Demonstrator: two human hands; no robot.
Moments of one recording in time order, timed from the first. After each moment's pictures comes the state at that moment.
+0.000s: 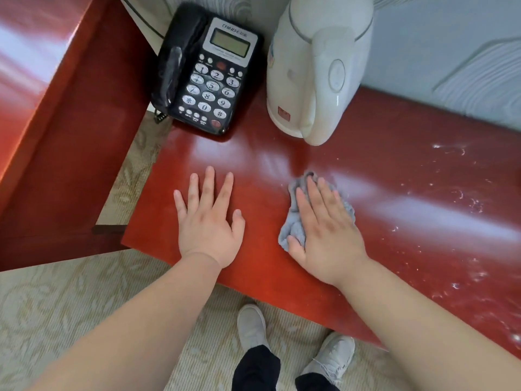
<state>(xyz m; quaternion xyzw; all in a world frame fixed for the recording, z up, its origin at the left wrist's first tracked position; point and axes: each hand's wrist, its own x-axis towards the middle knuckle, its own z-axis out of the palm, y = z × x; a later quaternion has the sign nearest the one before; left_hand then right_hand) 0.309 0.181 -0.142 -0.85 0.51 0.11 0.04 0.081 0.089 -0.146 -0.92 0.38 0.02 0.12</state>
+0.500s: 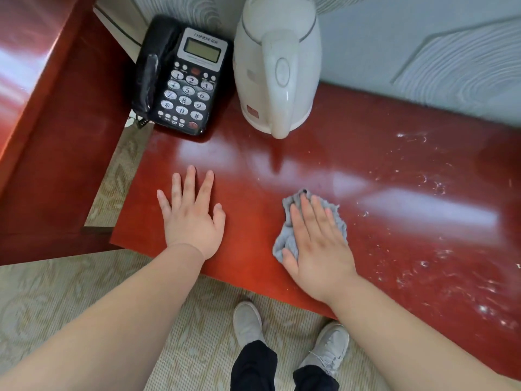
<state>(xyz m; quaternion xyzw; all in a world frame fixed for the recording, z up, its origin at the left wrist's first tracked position) 0.302 0.181 -0.136 -0.86 0.50 0.11 0.05 0.037 0.129 -0.133 -0.89 0.42 0.08 0.17</state>
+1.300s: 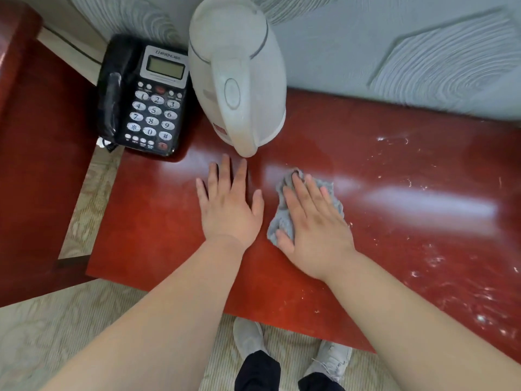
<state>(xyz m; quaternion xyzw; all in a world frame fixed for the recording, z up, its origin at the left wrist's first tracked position) 0.221 0.084 -0.138 -0.84 0.54 0.10 -0.03 0.038 0.056 -0.135 -0.87 0.45 0.06 0.17</state>
